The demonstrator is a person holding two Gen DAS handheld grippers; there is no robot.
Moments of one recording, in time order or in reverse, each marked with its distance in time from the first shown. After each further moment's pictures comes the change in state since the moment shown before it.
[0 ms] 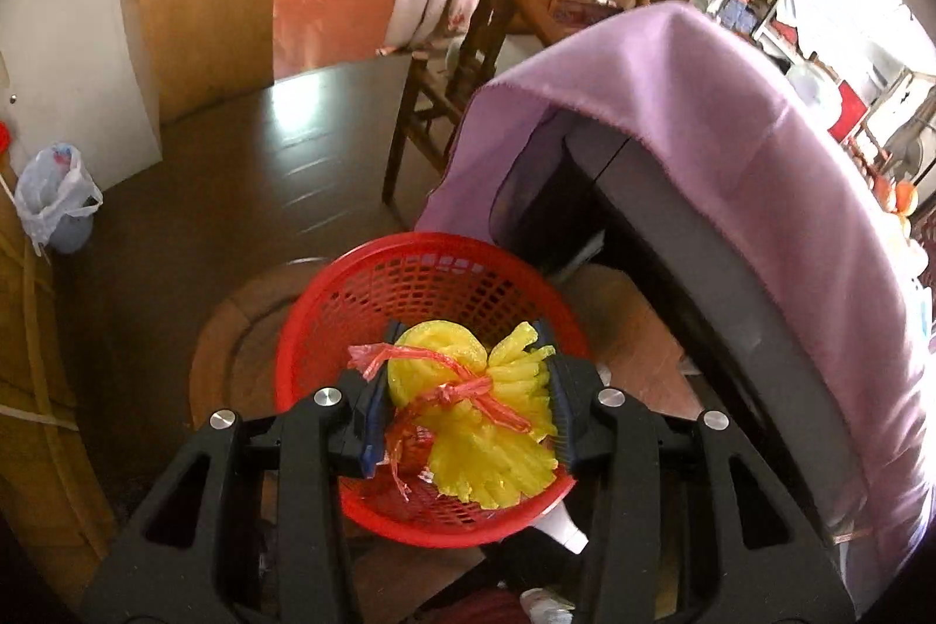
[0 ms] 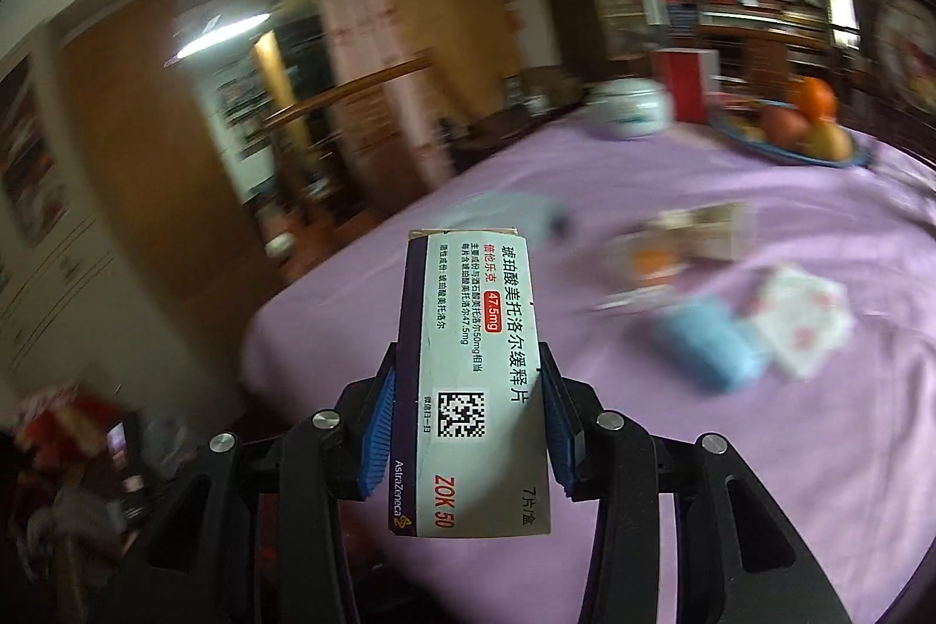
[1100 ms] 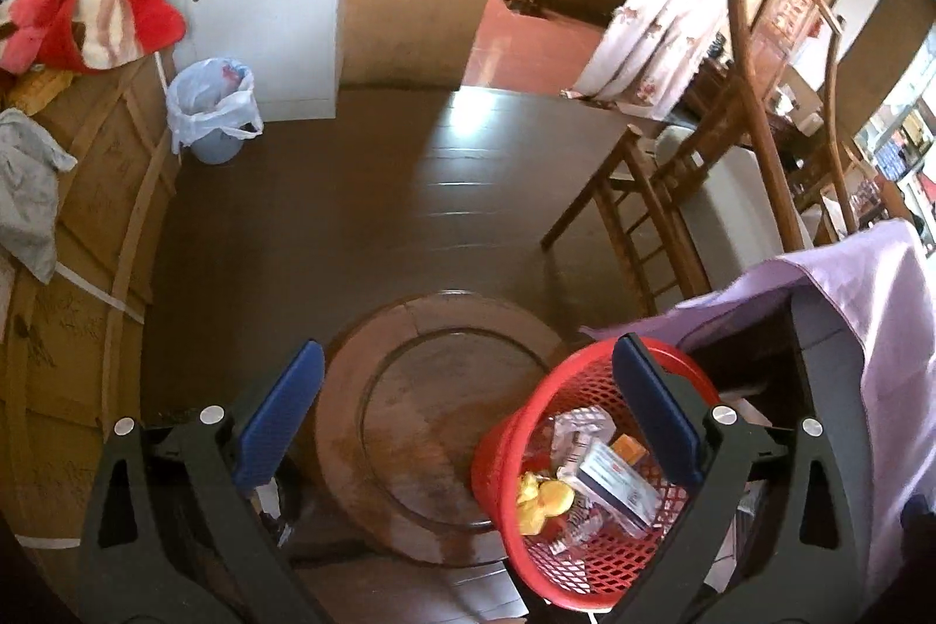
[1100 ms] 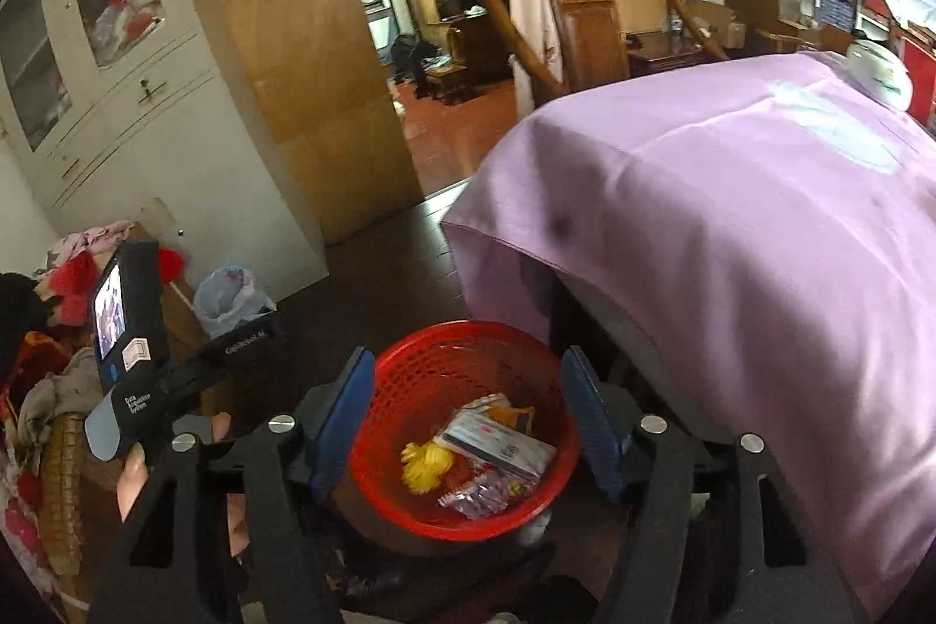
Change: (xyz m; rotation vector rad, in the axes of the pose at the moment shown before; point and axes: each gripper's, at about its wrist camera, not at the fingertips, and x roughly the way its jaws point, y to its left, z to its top) left arm -0.032 0.104 0.016 -0.372 -0.104 0.294; right arm 0.120 0.211 -0.085 -0.223 0.251 0.184
